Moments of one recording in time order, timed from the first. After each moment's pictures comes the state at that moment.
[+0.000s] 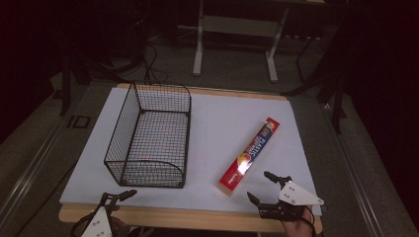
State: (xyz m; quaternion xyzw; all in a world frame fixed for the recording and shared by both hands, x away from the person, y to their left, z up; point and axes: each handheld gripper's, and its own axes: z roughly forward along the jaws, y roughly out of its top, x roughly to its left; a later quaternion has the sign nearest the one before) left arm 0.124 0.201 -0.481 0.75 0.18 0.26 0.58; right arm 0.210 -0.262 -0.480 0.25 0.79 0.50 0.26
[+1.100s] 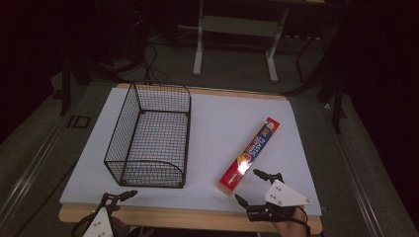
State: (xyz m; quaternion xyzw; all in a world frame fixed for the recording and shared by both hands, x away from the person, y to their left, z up) left arm 0.123 0.200 -0.481 0.76 0.17 0.26 0.57; right arm 0.203 -0.224 -0.452 0.21 0.81 0.48 0.26
